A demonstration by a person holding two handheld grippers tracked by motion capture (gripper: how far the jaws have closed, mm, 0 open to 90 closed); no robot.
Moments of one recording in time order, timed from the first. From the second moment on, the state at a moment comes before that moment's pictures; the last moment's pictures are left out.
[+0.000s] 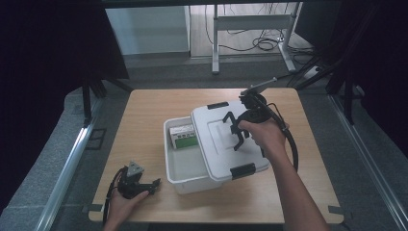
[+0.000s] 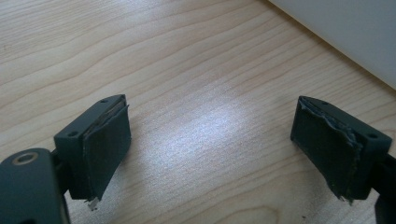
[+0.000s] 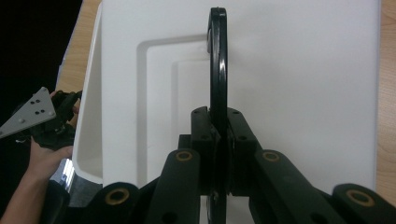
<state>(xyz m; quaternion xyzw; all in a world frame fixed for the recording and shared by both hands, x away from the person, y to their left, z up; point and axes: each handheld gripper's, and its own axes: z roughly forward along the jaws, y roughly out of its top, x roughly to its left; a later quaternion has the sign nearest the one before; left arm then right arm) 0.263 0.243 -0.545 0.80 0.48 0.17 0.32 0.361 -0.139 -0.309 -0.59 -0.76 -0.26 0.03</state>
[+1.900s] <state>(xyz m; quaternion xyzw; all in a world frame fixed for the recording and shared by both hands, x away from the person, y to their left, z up) 0.263 0.243 -0.545 0.80 0.48 0.17 0.32 0.367 -0.059 -0.324 -0.61 -0.75 -0.26 0.05</state>
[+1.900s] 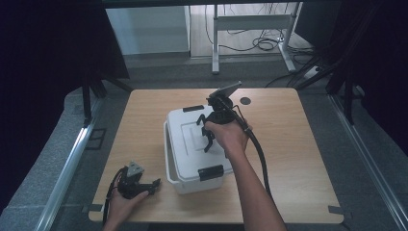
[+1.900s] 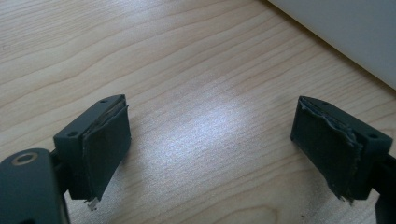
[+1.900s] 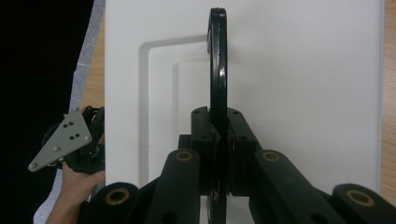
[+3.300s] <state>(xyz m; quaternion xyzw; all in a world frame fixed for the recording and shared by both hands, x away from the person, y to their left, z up) 0.264 0.242 -0.545 0.80 0.47 0.17 0.32 0.377 -0.032 -0.348 -0.62 -0.74 -0.25 0.06</state>
